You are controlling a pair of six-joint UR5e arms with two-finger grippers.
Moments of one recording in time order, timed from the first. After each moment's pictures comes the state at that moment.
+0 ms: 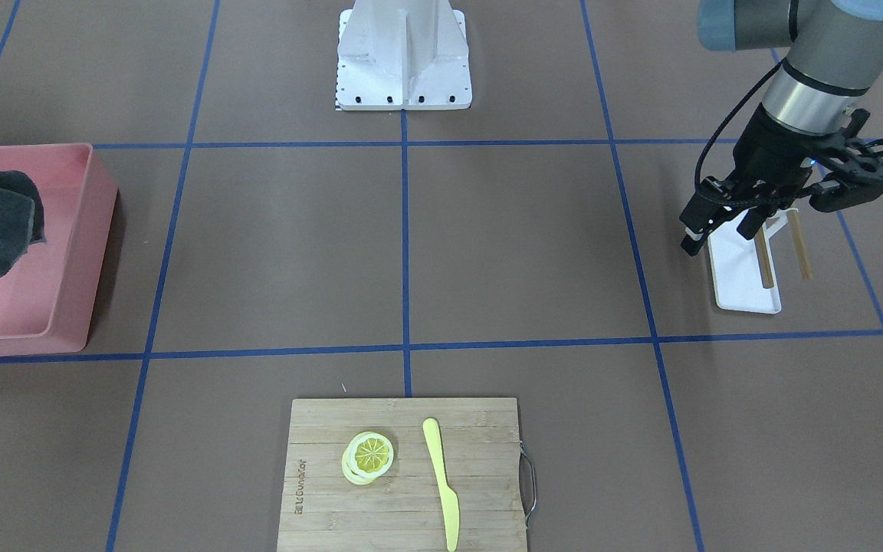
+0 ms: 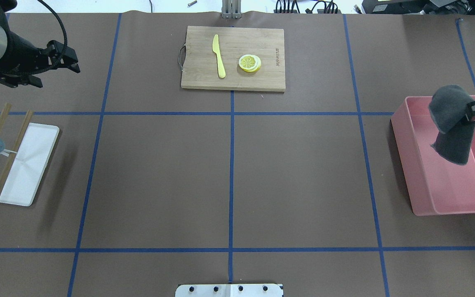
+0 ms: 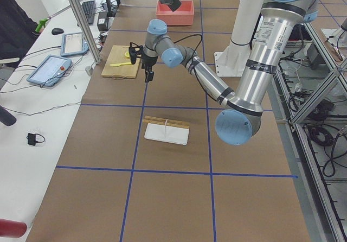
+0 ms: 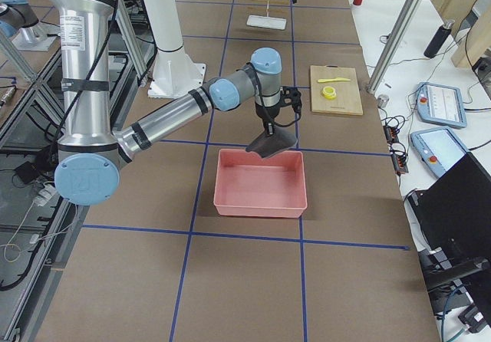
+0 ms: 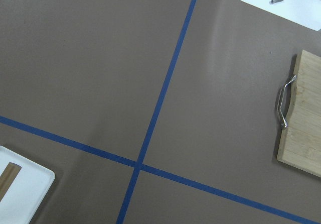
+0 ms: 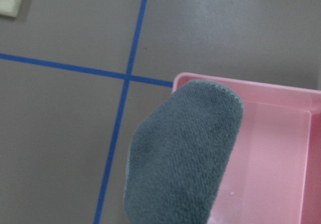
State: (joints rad) left arm -1.01 -1.87 -1.98 -1.69 -2.03 -1.24; right arm 1.16 -1.61 2.11 -1.60 2.25 0.43
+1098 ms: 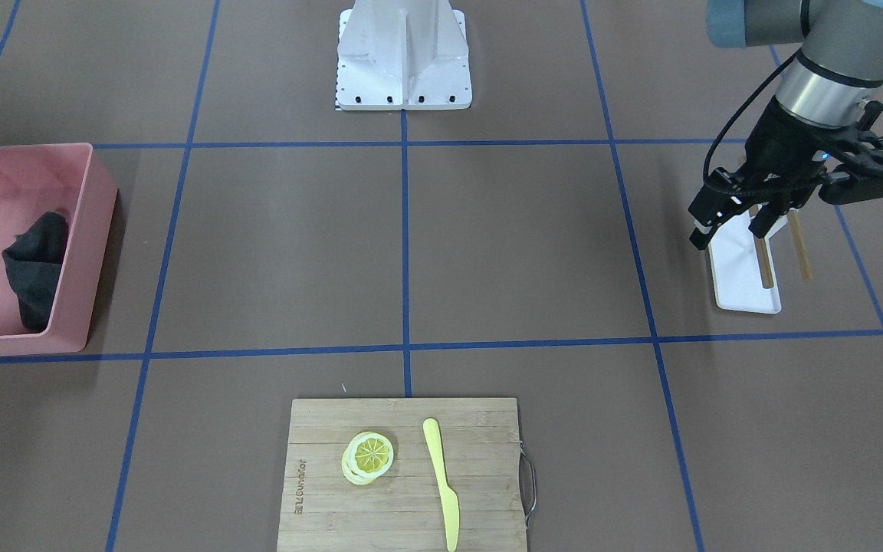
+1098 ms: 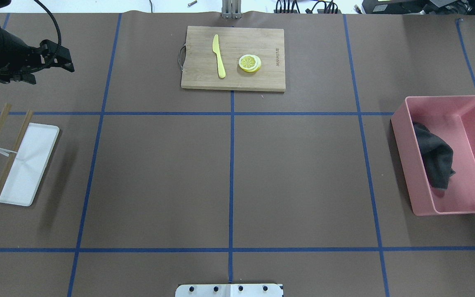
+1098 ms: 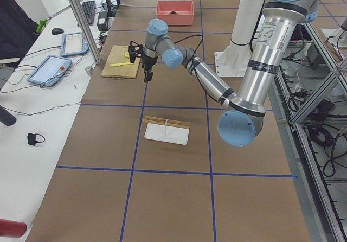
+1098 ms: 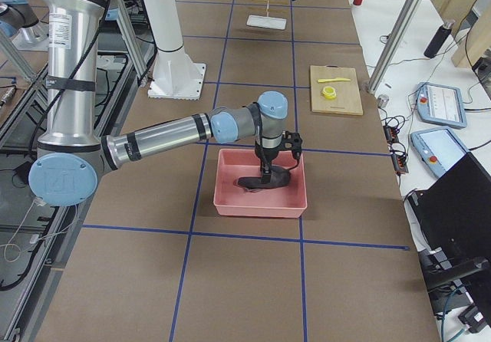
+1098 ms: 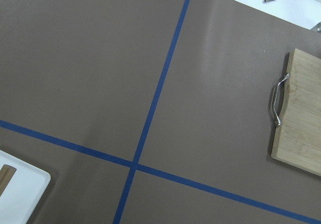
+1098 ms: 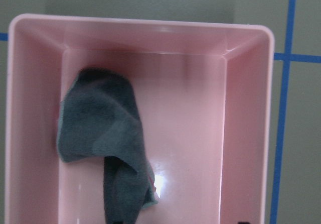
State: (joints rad) left arm -1.04 -1.82 -2.00 -1.70 -2.07 -1.08; right arm 1.25 -1.66 1.93 -1.59 2.24 0.39
